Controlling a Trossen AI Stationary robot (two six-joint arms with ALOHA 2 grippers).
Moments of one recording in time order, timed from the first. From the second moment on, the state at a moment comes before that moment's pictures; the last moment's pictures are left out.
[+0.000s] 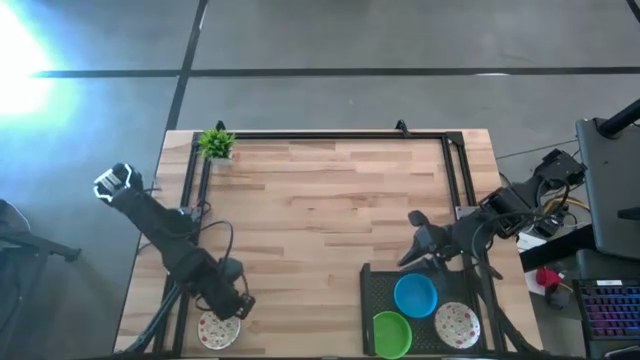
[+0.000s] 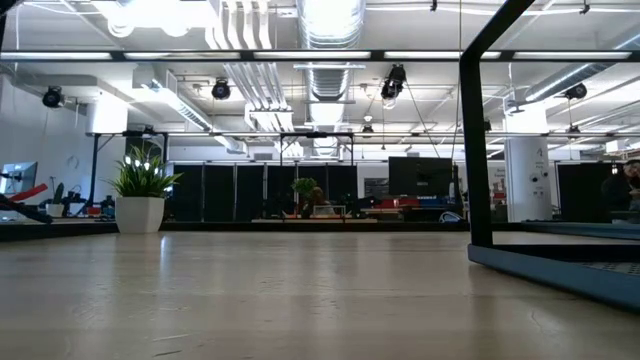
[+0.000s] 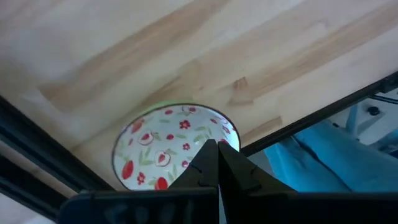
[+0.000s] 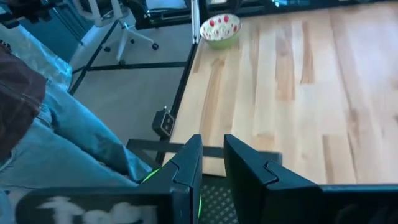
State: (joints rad) left arm -0.77 1.39 1.12 -0.96 0.14 -1.91; right arm 0.58 1.11 1.22 -0.68 0.12 0.46
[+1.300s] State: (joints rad) left arm -0.84 1.50 1.05 -0.57 0.09 -1.94; right arm 0.56 1.11 1.24 -0.71 0.13 0.43
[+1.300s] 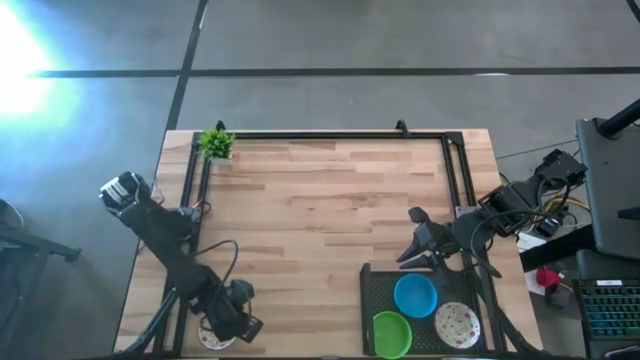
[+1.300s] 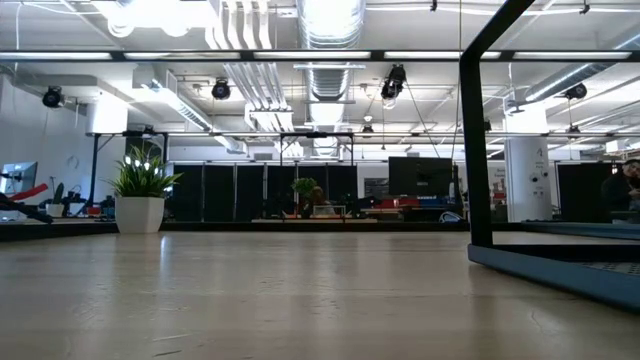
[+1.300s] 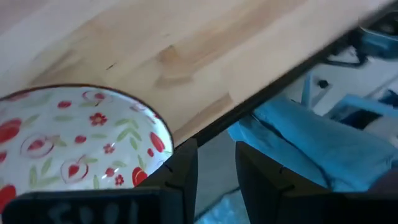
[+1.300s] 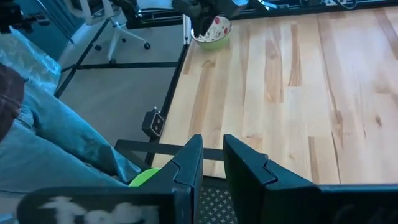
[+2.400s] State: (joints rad) left arm -0.86 1.57 1.07 -0.64 0.04 -2.07; right arm 0.56 1.11 1.23 -0.73 0.19 0.41
